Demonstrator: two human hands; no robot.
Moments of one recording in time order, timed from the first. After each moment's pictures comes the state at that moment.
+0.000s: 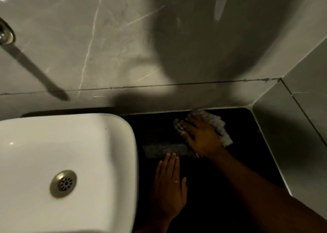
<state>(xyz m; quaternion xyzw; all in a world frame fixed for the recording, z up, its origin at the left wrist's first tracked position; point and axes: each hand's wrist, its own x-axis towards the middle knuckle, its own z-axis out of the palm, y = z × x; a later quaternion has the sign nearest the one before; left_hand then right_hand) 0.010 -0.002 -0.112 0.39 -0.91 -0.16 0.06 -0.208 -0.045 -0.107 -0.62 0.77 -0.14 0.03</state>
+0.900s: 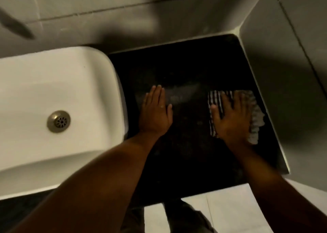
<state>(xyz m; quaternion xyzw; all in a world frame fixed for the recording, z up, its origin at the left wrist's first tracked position) 0.007 -0.007 -0.115 0.39 -0.91 -0.11 0.09 -0.168 0.161 -0.106 -0.33 0.94 -0.06 0.01</state>
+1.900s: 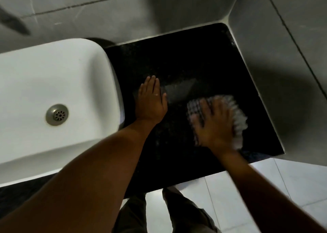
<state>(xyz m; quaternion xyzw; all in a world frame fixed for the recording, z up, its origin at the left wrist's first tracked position) 0.015 -0.001 -0.124 0.38 -0.91 -0.09 0.10 -0.086 0.199 -0.112 -0.36 0.93 -0.04 0.06</state>
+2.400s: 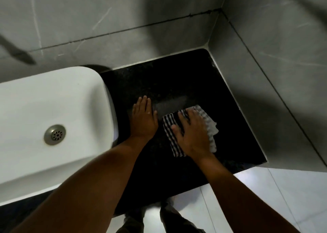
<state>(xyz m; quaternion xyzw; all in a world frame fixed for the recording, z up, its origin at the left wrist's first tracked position) 0.012 0.007 -0.114 0.41 -0.90 -0.09 0.07 -0.081 0.170 -0.098 -0.38 0.91 -0.14 0.10</state>
